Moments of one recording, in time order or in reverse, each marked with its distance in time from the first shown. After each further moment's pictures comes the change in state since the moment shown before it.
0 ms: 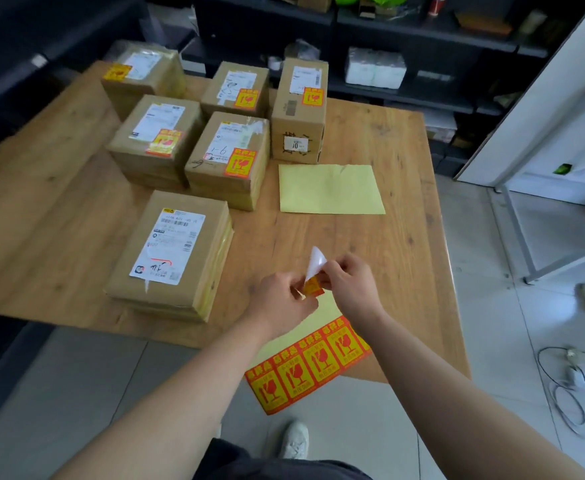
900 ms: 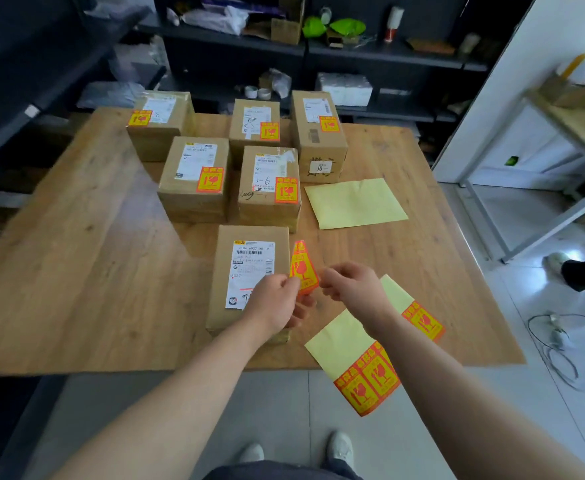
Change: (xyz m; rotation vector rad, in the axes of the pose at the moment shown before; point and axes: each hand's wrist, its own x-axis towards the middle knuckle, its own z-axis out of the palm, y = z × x) left_hand -0.020 -0.039 -0.150 -0.393 -0.133 -0.245; right_hand -0.051 -0.070 0.111 0.041 0.023 0.014
